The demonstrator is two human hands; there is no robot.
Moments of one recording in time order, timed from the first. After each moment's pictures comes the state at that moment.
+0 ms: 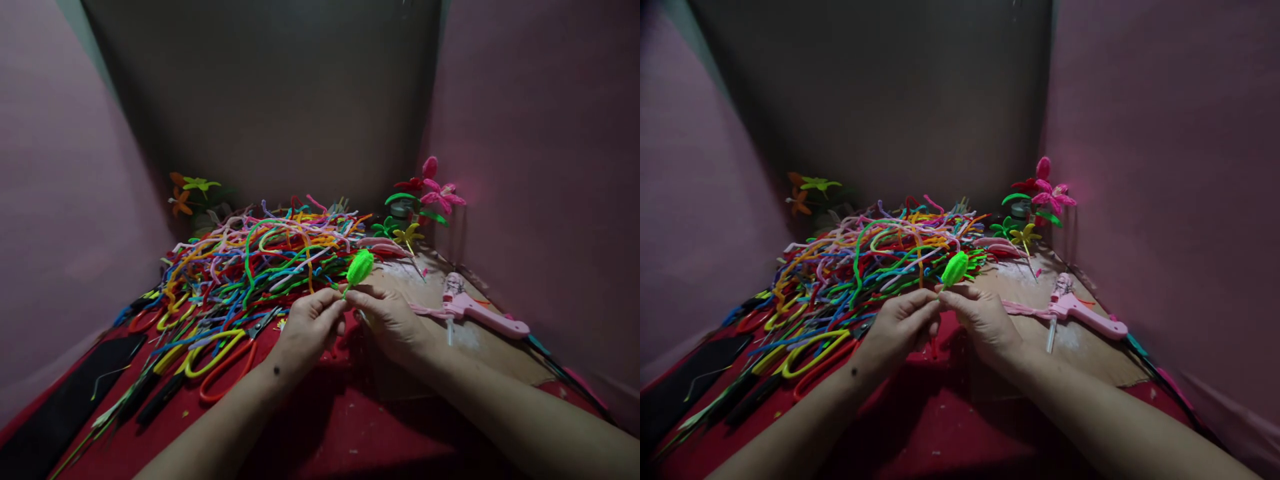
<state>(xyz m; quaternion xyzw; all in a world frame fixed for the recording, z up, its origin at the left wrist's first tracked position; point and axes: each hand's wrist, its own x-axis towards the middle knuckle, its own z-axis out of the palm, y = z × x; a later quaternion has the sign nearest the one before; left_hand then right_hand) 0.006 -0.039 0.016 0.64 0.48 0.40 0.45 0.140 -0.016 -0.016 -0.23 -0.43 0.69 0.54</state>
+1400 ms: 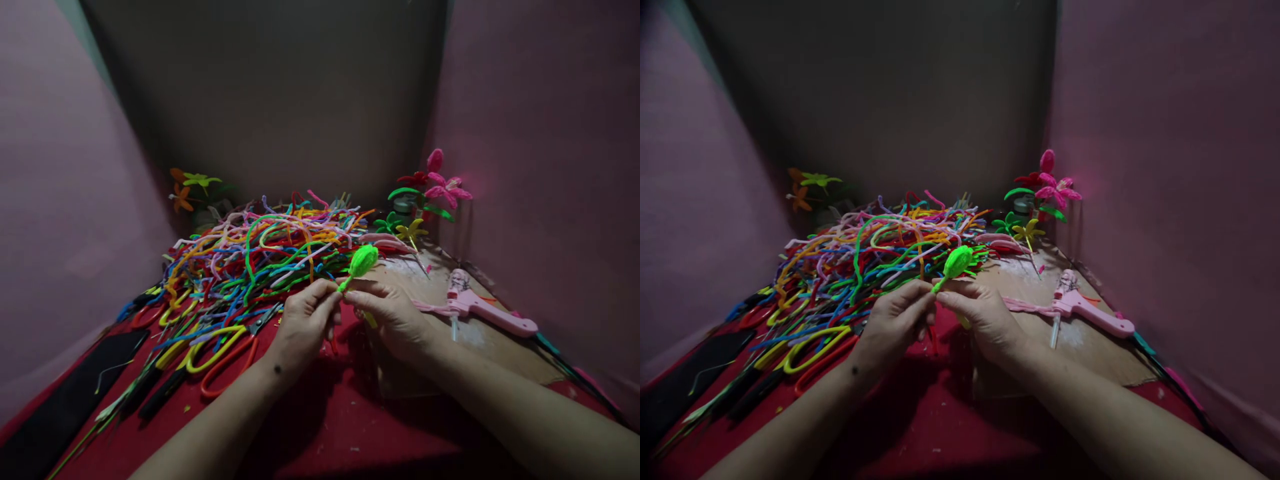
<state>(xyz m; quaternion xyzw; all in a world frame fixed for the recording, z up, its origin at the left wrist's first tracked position) 0.004 -0.037 0.015 0.62 0.48 0.45 0.42 0.143 -0.019 -0.006 -0.20 -0.47 0.68 0.52</state>
